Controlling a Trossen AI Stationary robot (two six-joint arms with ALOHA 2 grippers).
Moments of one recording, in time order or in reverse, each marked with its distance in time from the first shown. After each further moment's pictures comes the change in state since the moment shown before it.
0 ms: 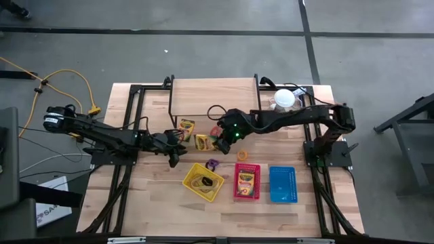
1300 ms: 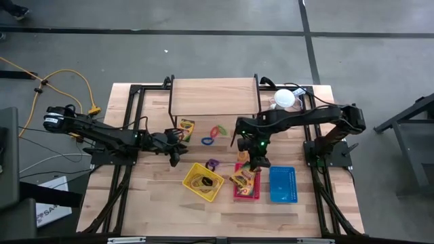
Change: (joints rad) left arm 0.002 0.000 -0.001 0.034 -0.019 -0.027; right arm 0.032 -0.107 0.000 -0.669 -0.541 -0.547
